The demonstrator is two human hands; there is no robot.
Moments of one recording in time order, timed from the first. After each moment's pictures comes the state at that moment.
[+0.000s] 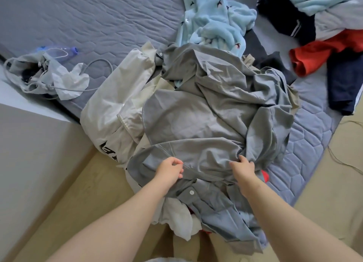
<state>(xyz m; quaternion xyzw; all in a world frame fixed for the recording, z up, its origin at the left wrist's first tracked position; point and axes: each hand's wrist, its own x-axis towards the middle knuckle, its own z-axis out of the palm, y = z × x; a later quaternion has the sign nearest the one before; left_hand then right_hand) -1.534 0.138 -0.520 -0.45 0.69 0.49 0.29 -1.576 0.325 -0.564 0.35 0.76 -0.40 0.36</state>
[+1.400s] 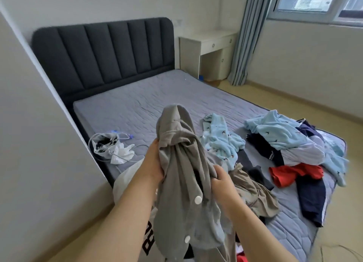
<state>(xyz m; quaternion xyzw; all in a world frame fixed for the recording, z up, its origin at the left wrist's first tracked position) -1.523 0.102 -0.200 -0.29 0.44 0.84 -0.12 -1.548 0.262 -0.255 -0.04 0.78 -0.59 0.22</state>
